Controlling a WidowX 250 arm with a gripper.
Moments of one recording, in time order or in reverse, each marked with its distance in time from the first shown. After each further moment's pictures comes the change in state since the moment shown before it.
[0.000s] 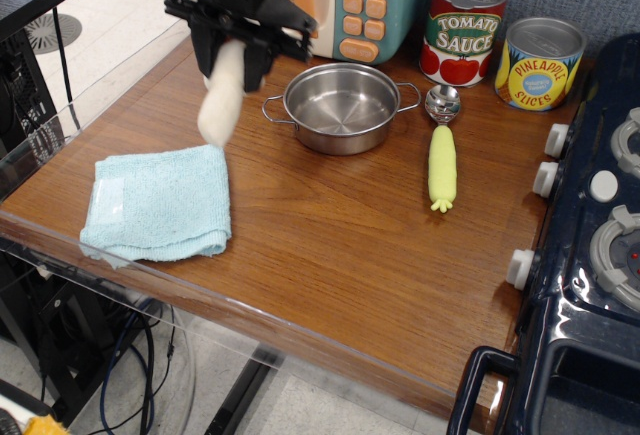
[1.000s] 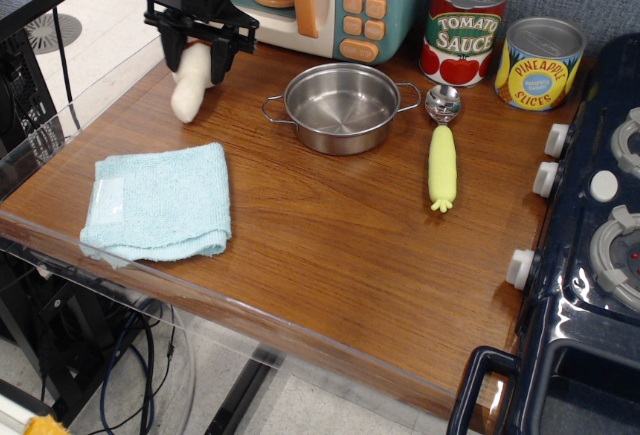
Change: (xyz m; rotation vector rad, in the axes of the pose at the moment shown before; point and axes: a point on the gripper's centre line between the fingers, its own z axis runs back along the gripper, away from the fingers) arm 0.068 0.054 -0.098 0.007 0.129 0.051
